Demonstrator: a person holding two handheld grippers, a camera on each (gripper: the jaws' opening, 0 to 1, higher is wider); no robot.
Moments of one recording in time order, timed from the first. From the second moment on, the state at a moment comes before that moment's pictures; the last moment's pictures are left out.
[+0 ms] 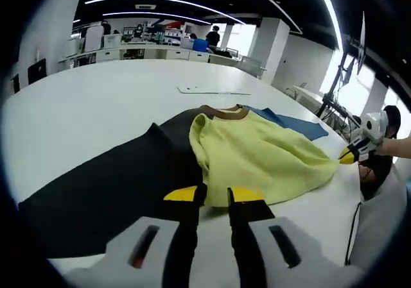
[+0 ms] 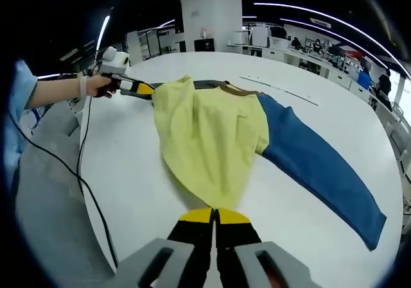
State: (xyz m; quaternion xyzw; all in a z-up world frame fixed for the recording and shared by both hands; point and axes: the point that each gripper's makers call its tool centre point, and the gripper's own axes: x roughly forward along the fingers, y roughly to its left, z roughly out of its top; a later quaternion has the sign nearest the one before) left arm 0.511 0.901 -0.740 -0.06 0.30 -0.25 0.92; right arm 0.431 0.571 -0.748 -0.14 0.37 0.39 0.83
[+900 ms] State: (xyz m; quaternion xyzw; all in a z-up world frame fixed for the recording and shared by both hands) left arm 0.417 0.920 -0.739 -0.06 0.37 -0.24 0.89; right arm 0.404 0.571 -0.732 -0.14 0.36 0.40 0.83
